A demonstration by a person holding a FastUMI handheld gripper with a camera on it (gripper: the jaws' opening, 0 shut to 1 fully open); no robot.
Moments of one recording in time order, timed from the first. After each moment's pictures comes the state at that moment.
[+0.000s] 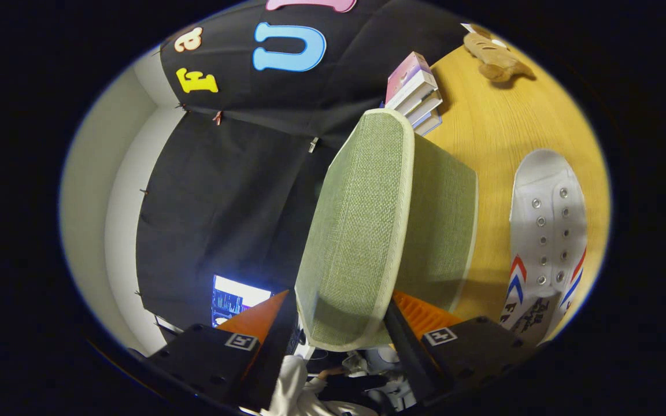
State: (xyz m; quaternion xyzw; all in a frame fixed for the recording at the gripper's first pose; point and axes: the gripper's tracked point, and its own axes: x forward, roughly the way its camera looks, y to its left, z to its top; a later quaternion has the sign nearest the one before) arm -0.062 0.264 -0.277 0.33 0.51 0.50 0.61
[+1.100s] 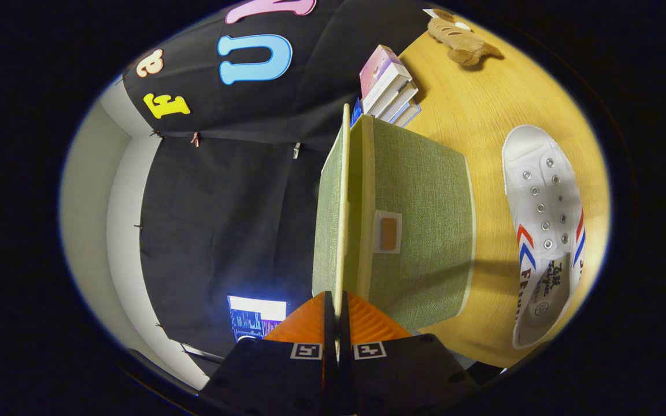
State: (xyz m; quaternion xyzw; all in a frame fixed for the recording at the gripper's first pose) arm -0.066 0.272 -0.245 0.38 0.56 0.44 0.59
